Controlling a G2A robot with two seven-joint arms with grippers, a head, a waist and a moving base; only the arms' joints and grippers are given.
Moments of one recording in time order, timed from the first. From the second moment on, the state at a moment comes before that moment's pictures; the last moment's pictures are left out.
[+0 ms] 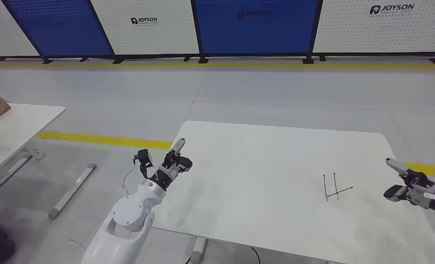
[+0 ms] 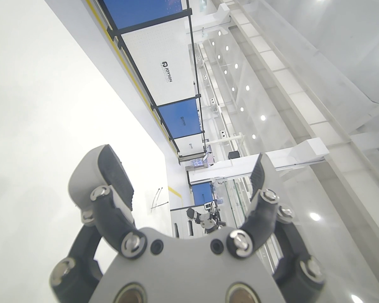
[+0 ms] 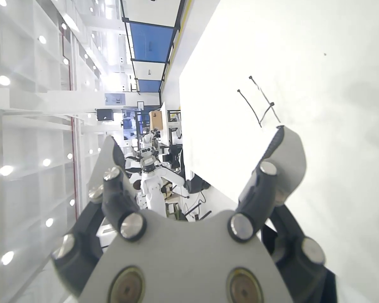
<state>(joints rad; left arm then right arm) 1.74 -1.14 -1.61 -1.88 -0.34 -0.01 -0.23 -1.33 -1.00 1.84 -1.55 0.07 0.34 1.18</state>
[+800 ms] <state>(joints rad) 1.74 -1.14 -1.61 -1.88 -0.34 -0.01 -0.23 -1.05 -0.91 1.65 -1.27 0.06 0.08 1.39</state>
